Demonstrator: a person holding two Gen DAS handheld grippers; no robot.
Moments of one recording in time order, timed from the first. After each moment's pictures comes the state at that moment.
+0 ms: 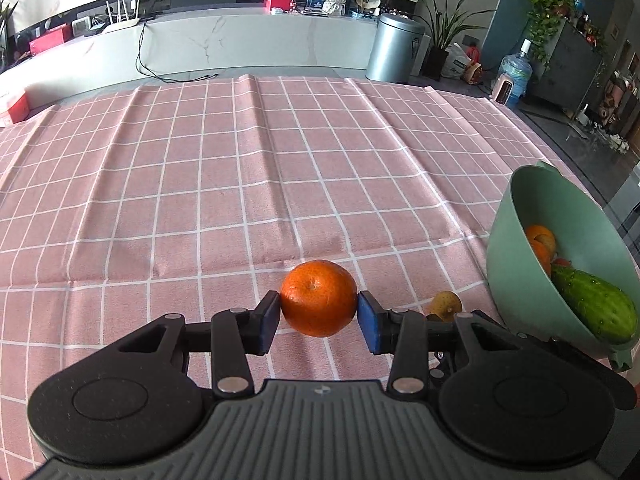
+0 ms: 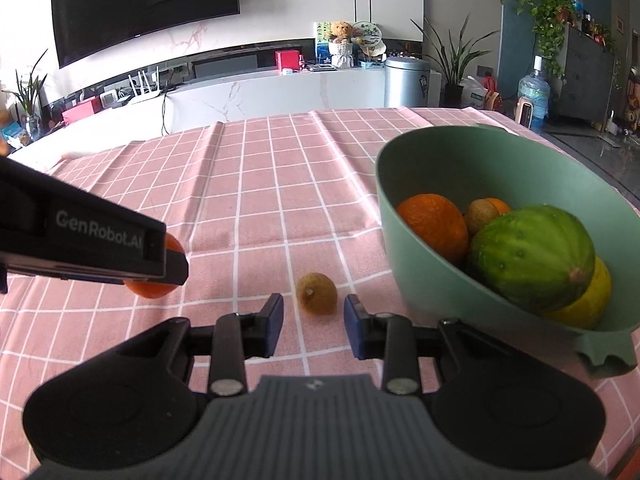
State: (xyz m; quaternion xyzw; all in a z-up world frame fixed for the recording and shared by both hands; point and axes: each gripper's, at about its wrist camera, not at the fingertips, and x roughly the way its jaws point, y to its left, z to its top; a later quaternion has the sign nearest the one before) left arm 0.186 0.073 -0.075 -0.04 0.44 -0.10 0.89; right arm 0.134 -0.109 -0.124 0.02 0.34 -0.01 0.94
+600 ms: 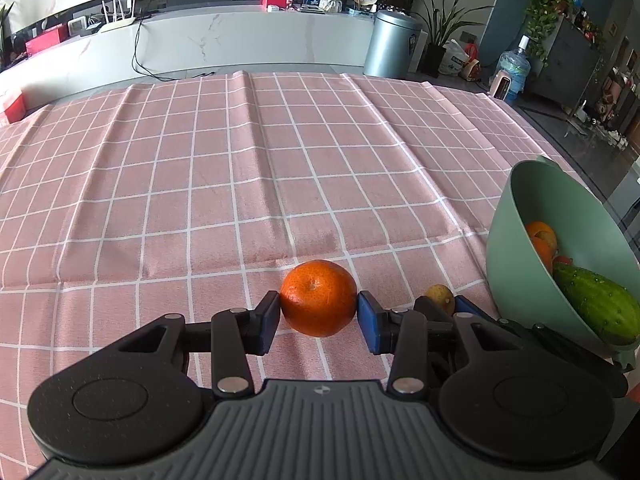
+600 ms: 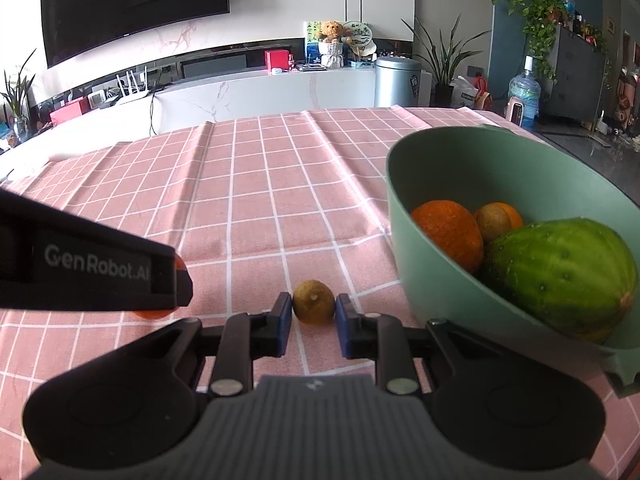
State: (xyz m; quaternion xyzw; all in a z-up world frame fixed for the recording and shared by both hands) left arm 0.189 0.066 -0.081 -0.03 0.44 -0.10 0.89; right arm 0.151 -0.104 -0.129 0.02 0.34 -0.03 0.94
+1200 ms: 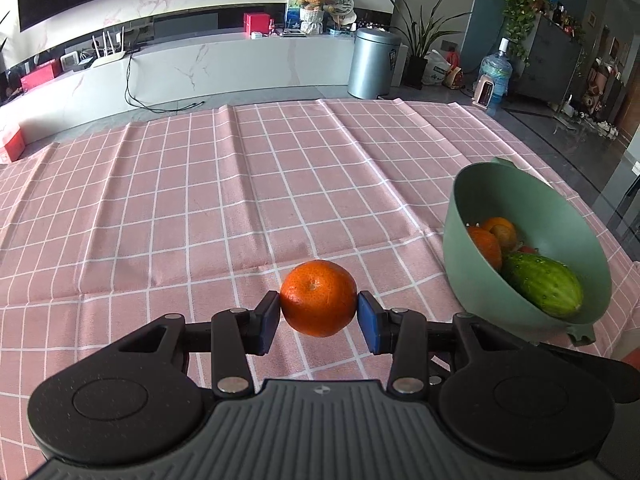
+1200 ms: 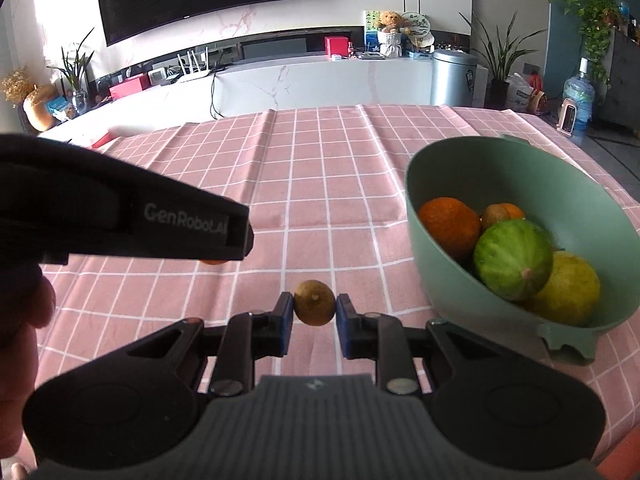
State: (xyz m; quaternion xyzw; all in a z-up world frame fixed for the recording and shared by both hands) left arm 0.147 0.049 -0.047 -0.01 0.40 -0.12 0.91; right arm 0.102 -0.119 -0.088 0.01 0.37 0.07 0.93
